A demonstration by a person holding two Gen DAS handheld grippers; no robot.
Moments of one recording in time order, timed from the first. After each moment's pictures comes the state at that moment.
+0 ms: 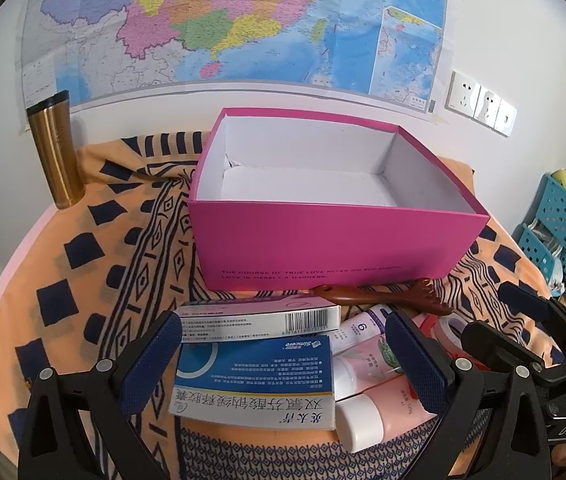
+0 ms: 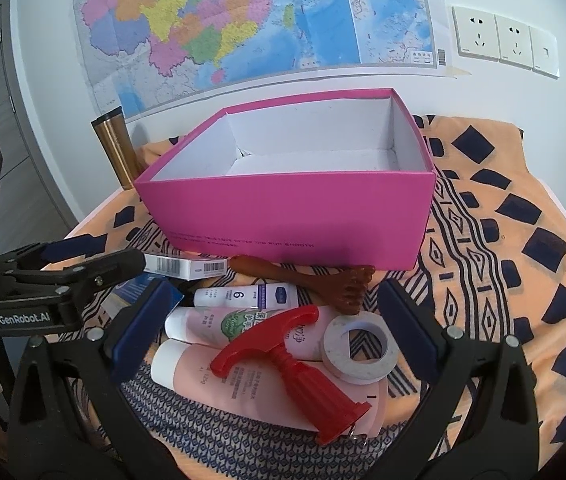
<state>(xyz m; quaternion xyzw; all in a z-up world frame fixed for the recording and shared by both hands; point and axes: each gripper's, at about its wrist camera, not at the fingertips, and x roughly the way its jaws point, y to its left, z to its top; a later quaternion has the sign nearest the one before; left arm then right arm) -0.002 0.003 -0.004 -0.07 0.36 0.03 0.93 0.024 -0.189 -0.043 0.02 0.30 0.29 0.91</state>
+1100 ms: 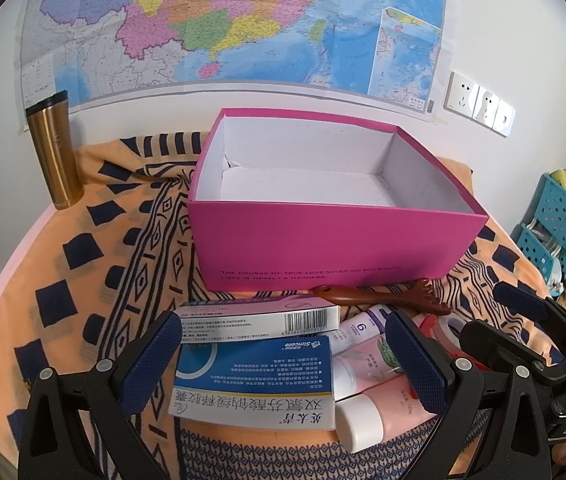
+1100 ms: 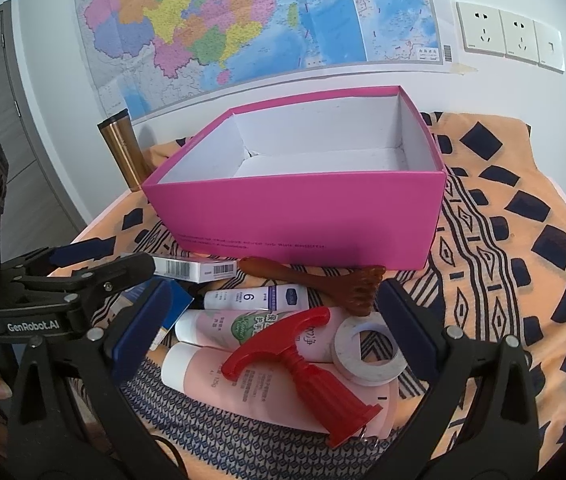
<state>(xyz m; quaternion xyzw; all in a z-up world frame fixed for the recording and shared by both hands) -0.002 0.003 -0.004 -0.07 0.36 0.04 0.93 0.026 -0.187 -0.042 0.03 0.30 0.30 0.90</state>
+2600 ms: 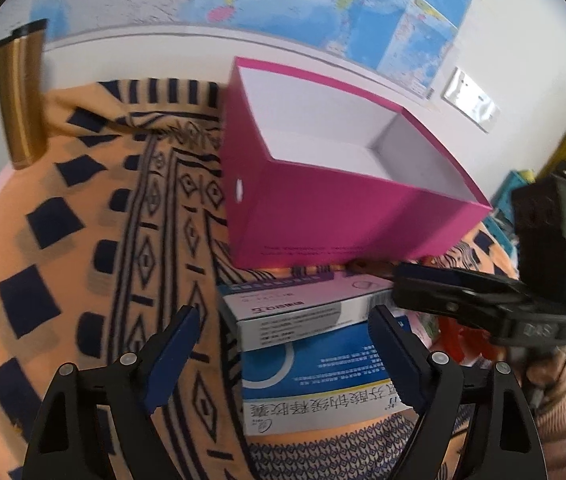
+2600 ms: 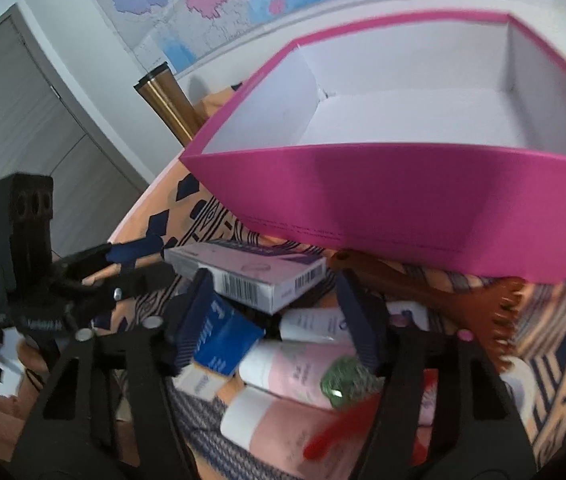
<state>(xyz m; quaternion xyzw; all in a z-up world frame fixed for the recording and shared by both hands) 0.018 0.085 -0.036 -0.13 0.41 -0.08 0.90 0.096 -0.111 -0.071 0.06 0.43 0.43 0.79</state>
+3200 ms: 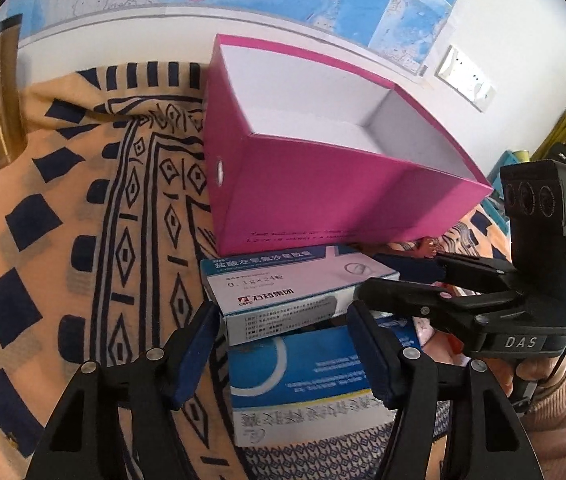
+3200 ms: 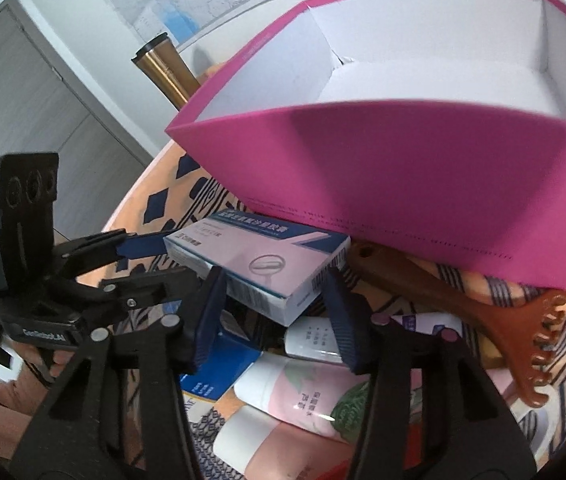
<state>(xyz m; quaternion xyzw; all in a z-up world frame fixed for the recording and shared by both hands) 0.026 0.079 -0.045 -0.12 0.44 -0.10 0.89 0.097 -0.095 -0.080 0.02 0.43 0.44 0.79</state>
